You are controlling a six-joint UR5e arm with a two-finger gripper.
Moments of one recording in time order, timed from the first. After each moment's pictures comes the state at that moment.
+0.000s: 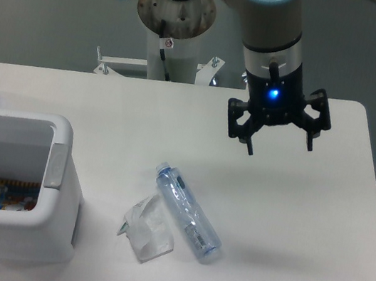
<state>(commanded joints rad) 2.49 -1.76 -1.49 -1.10 1.71 0.47</state>
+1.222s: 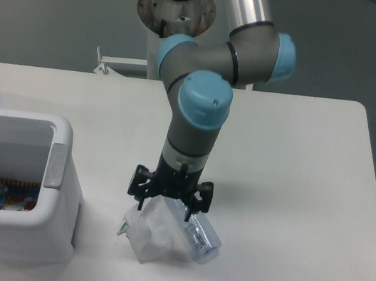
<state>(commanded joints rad) 2.32 -2.03 -1.60 -0.92 1.32 0.36</state>
